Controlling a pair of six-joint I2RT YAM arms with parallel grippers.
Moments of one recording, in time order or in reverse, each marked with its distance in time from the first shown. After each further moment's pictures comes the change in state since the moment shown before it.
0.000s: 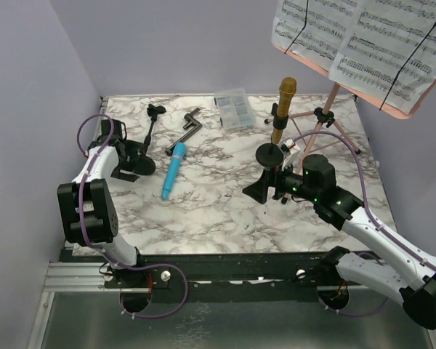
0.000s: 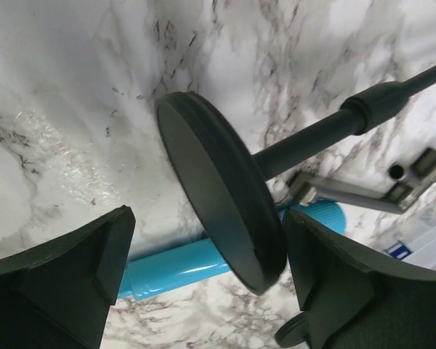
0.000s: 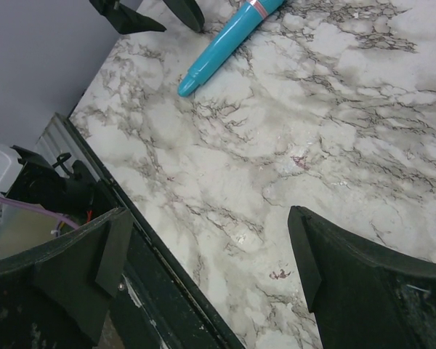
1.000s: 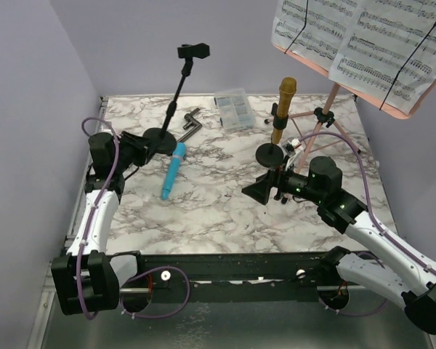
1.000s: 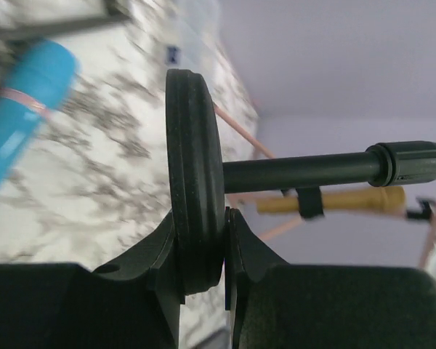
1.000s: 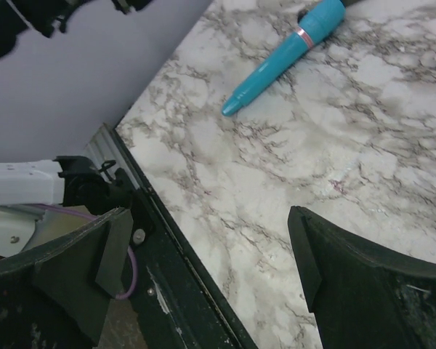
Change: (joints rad) left arm -0.028 -0.509 -0.323 0.511 0.453 0.082; right arm 0.000 -0.032 -0.010 0.064 -0.064 0.048
